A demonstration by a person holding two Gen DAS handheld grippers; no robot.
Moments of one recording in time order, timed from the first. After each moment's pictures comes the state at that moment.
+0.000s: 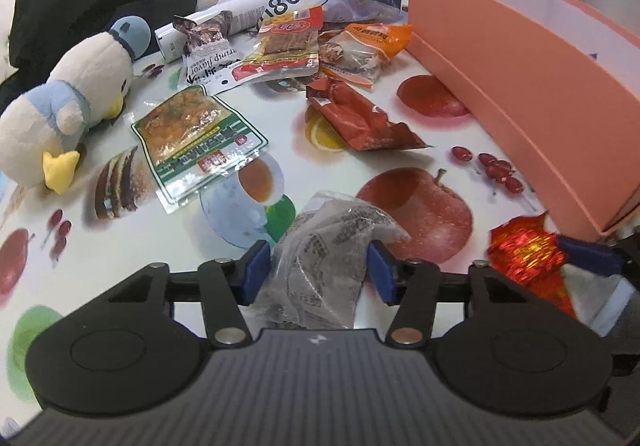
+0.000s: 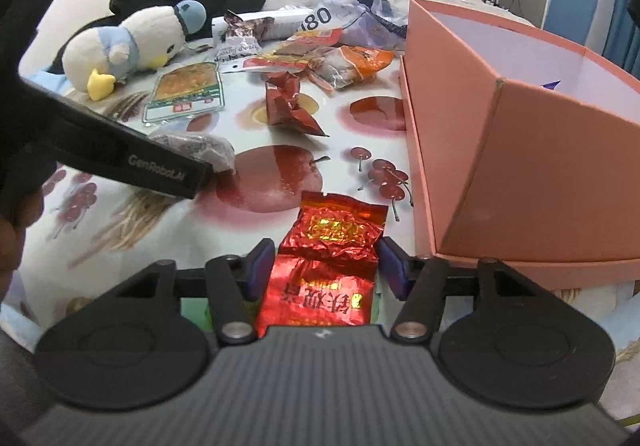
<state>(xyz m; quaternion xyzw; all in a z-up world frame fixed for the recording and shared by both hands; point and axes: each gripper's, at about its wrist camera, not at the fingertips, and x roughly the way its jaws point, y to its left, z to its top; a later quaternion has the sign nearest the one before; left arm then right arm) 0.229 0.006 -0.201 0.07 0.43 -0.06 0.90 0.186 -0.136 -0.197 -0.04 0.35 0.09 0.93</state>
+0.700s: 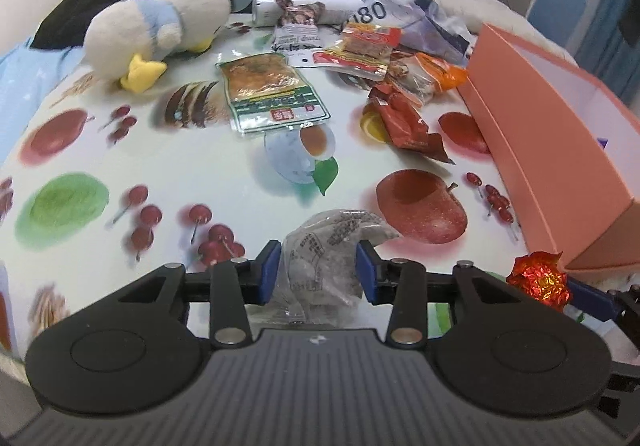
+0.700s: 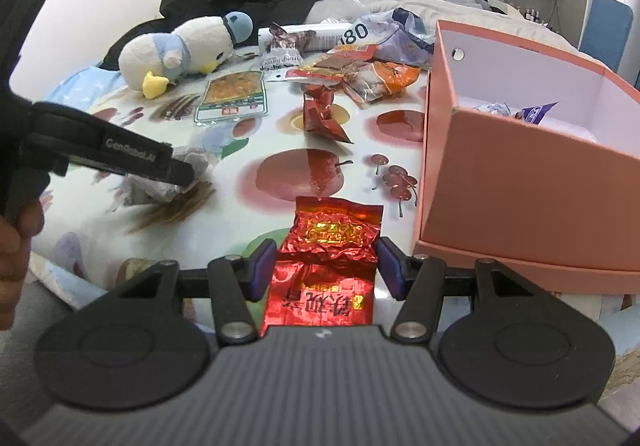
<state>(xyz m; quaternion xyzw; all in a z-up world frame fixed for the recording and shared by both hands) 0.163 0.034 -0.178 -0.09 0.42 0.04 0.90 0.153 -0.156 -0.169 -0.05 0.34 0.16 0.93</state>
